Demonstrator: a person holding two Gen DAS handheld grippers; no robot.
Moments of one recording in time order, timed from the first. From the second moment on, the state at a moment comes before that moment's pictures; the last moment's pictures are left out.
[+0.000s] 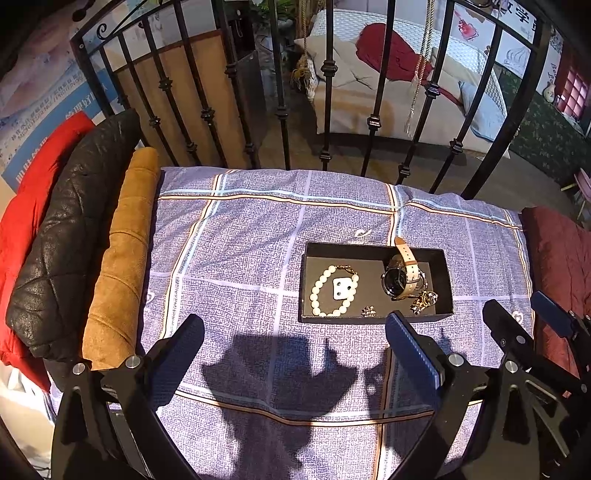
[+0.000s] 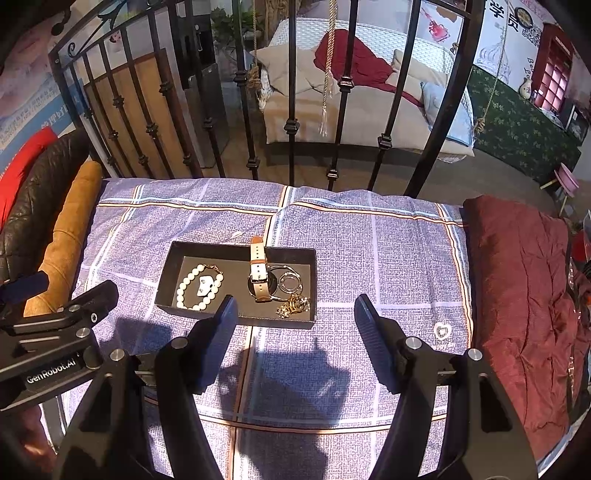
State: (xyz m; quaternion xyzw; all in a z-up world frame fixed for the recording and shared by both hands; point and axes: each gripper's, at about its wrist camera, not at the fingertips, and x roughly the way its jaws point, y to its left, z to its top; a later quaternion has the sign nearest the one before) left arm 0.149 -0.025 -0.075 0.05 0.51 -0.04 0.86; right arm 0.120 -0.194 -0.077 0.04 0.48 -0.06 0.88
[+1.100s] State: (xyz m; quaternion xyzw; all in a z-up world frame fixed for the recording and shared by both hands) left arm 0.153 -0.024 -0.078 0.04 0.51 -0.04 0.86; right arm 0.125 -0.195 -0.075 0.03 0.48 -0.06 0.88
